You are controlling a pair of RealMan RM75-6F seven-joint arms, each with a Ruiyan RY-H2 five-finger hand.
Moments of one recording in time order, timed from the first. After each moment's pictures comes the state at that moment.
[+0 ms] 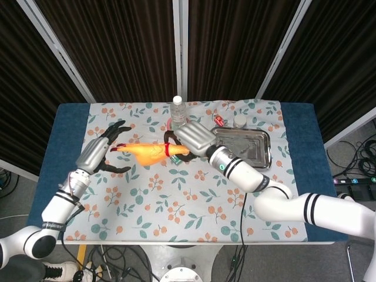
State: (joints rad) left arm -0.62 -1.15 -0.31 -1.85 1.10 0.94 -0.16; right arm 1.27 -1.21 0.30 -1.67 -0.80 0.60 -0.17
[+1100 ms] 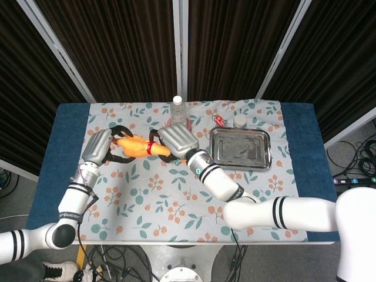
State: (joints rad) left arm -0.74 -1.25 -0.35 -1.85 0.74 1.07 0.10; right arm 1.45 -1.31 0.28 -1.72 -0.37 0.79 -0.36
